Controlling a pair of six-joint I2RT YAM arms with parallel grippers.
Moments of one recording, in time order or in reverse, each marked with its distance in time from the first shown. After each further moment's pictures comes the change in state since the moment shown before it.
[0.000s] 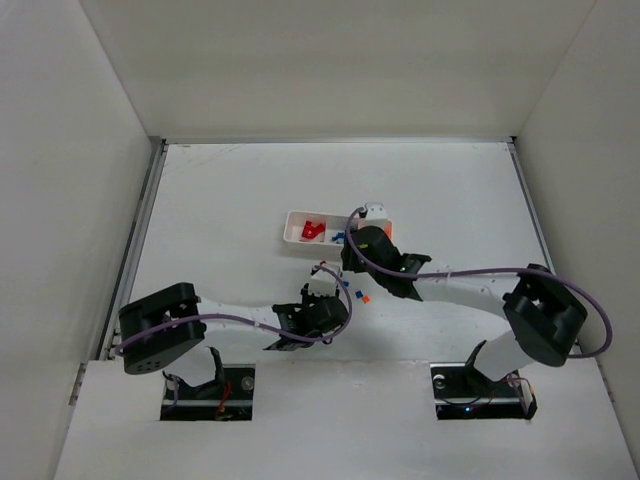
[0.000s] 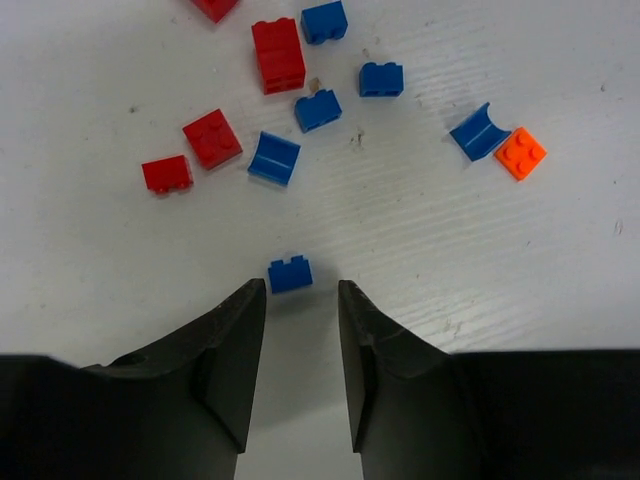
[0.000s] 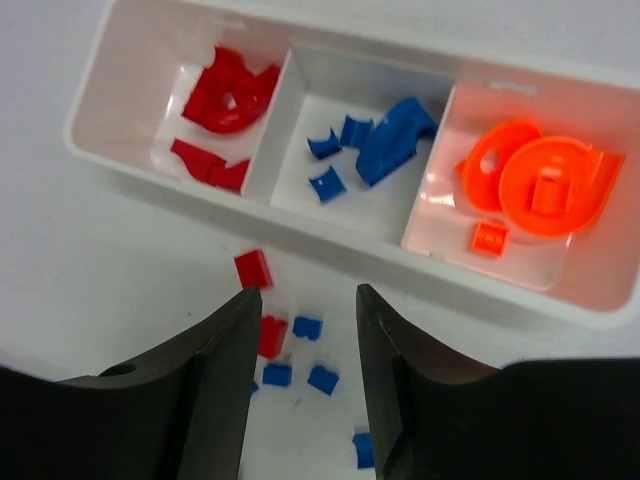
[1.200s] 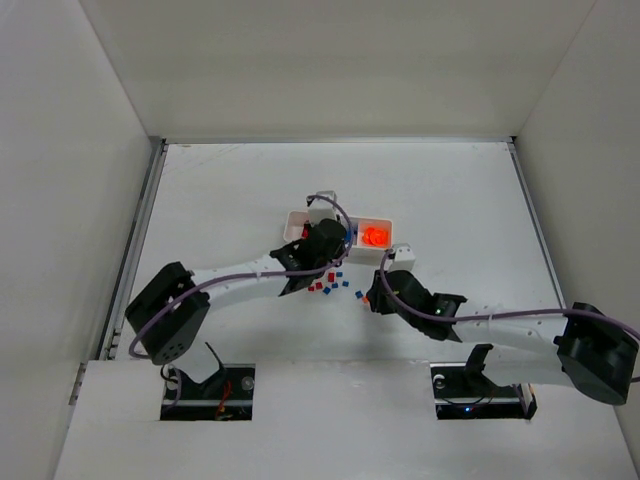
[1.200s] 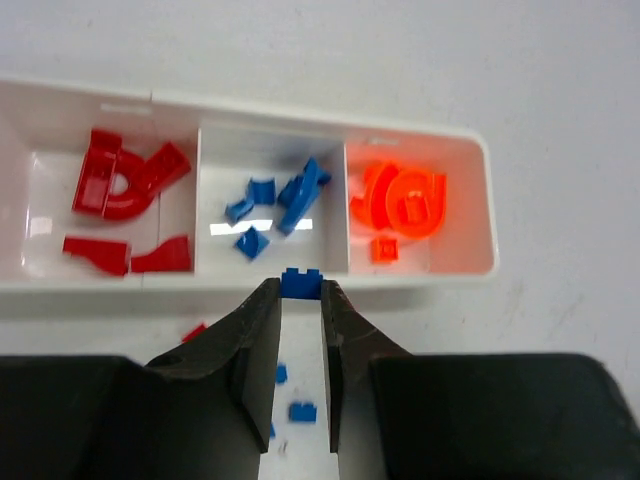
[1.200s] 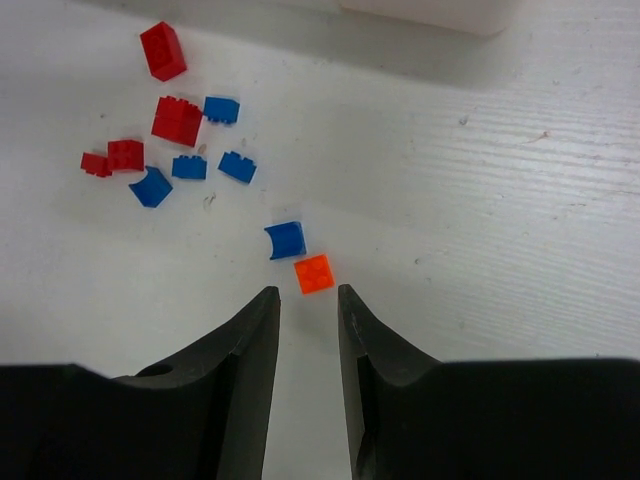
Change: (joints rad) left arm 0.317 0.074 0.337 0.076 0.101 0.127; right arm 0.111 -0.359 -0.416 -0.037 -0.007 0.146
